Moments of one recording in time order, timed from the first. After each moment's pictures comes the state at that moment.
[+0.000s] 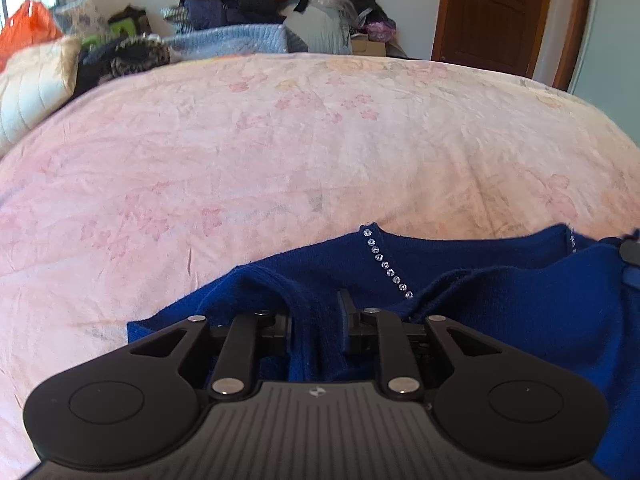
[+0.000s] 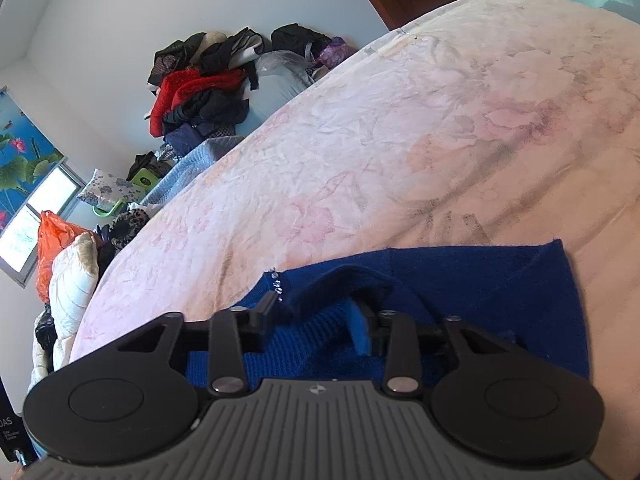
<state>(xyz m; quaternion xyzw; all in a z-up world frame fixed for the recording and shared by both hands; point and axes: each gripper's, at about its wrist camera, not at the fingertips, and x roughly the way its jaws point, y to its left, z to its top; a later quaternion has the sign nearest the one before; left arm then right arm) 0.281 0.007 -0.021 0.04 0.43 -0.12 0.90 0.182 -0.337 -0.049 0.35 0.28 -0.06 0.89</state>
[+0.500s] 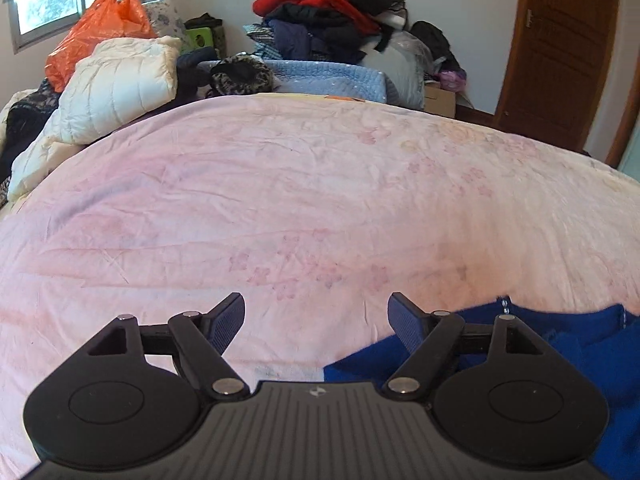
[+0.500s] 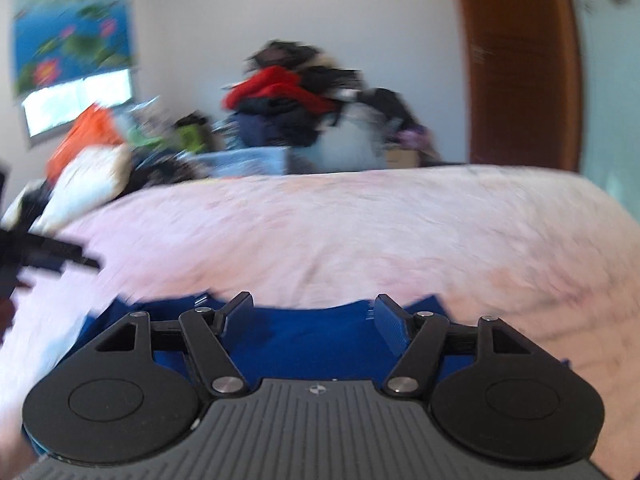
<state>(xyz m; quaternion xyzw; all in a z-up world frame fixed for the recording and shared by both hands) 0.282 0.105 0.019 0.02 0.38 -0.04 0.93 0.153 -0.206 0.018 0.04 0.24 0.00 0.97</state>
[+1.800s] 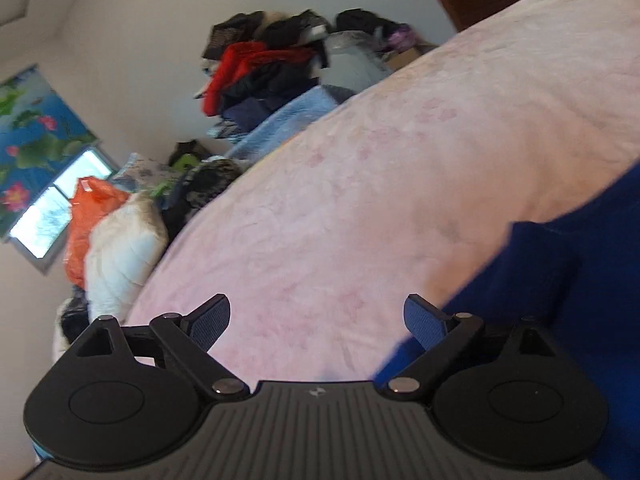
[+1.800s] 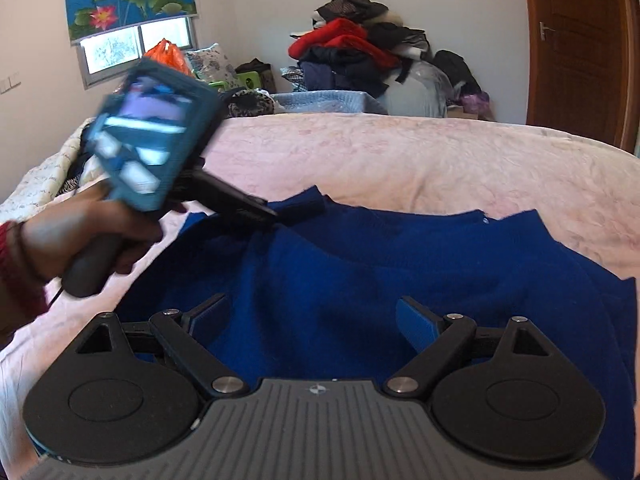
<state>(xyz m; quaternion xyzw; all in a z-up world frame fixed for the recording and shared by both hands) 0.308 -0.014 -0.035 0.34 0.27 0.03 0.90 0.087 -0.133 0.010 0.04 0.30 0.05 0.95</state>
